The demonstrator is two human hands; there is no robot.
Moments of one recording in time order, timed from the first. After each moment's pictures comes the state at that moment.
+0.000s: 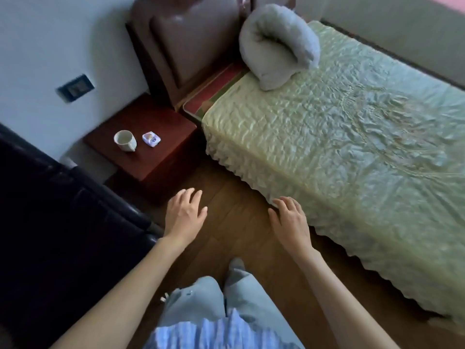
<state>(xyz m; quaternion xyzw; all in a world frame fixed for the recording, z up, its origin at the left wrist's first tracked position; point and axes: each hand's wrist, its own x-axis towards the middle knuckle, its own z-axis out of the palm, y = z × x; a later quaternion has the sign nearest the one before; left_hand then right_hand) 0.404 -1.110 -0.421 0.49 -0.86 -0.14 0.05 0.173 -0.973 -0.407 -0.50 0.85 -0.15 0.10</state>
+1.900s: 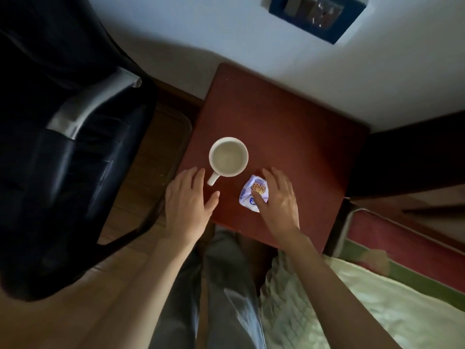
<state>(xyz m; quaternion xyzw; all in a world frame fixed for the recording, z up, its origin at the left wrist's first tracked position) 0.442 -1.521 -0.694 0.92 -0.33 -0.18 0.10 0.308 -1.672 -0.723 -0.86 0.40 0.04 0.33</state>
